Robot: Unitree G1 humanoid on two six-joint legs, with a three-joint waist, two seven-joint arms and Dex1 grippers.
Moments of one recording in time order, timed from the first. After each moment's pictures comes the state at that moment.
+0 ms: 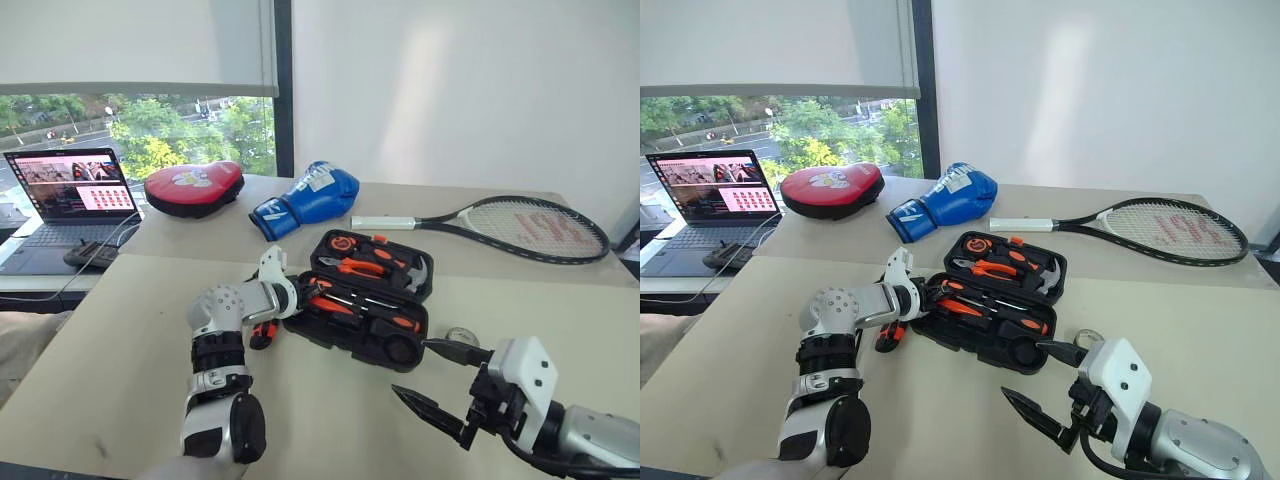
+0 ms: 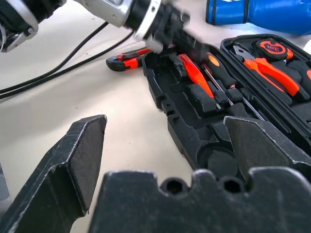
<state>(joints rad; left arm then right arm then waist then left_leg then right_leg) -0.79 0.02 0.43 0.18 -0.60 1.14 -0.15 0.37 -0.75 -0.32 -1.00 0.71 0.61 0.55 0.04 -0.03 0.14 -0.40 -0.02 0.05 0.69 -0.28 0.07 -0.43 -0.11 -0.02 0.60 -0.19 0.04</state>
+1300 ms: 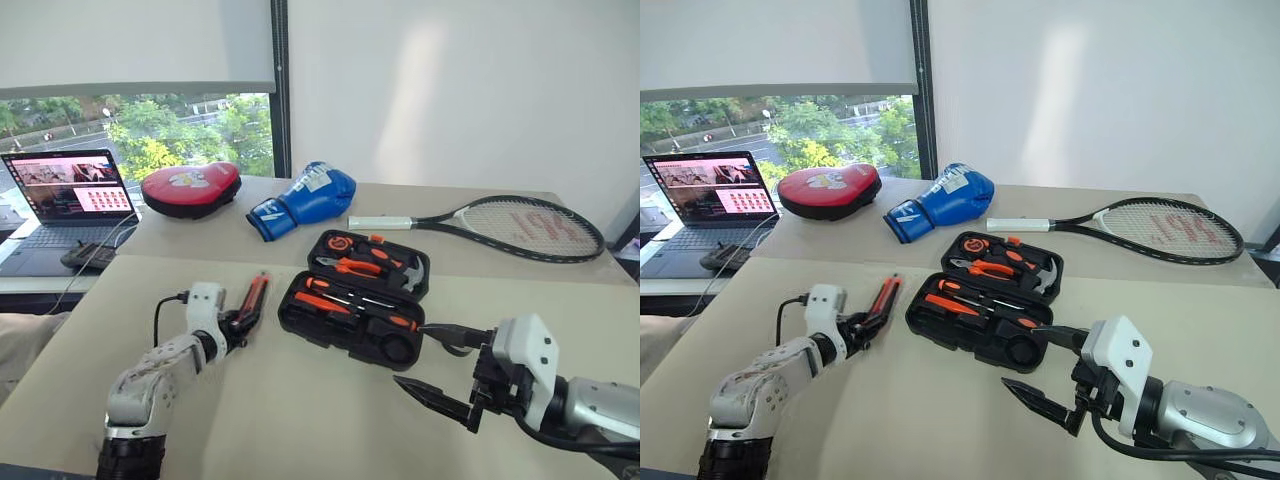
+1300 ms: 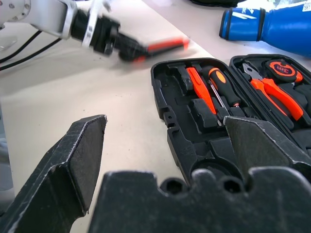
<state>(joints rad) -0.34 0.36 0.24 -0.18 -0.52 0.81 -0.41 0.24 -0.84 -0.35 -0.91 0.78 0.62 0.63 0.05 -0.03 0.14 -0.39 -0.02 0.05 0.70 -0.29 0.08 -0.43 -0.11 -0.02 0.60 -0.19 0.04</state>
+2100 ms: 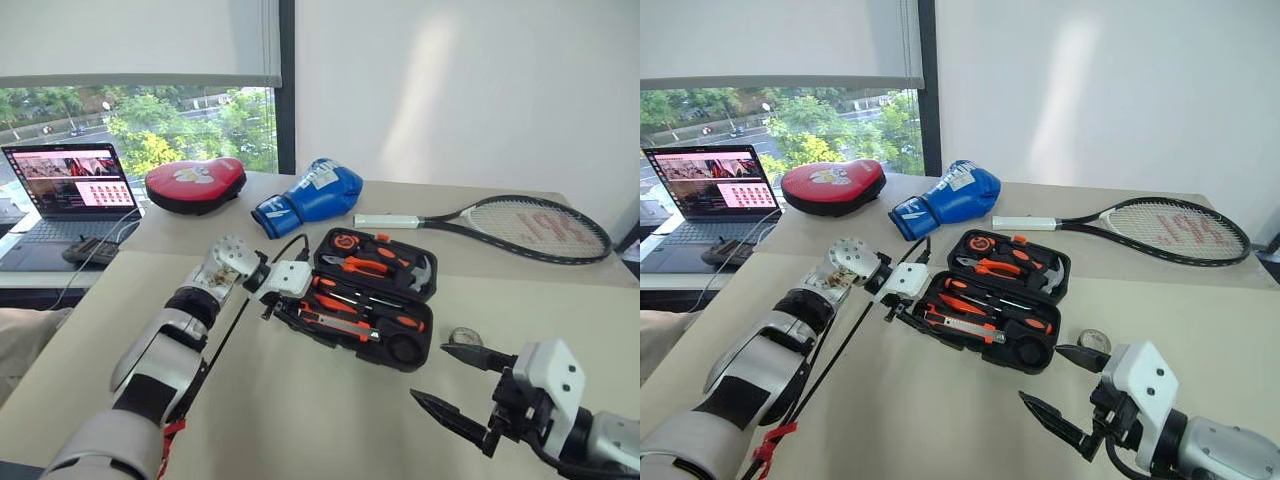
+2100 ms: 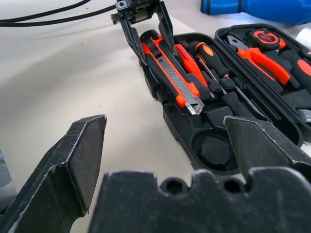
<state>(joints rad) -1.16 0.39 -0.42 1.10 0.04 -0.52 -1.57 0.47 -0.75 -0.47 -1.02 0.75 0.60 0.60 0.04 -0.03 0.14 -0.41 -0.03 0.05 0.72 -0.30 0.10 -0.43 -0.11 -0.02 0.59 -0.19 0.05</state>
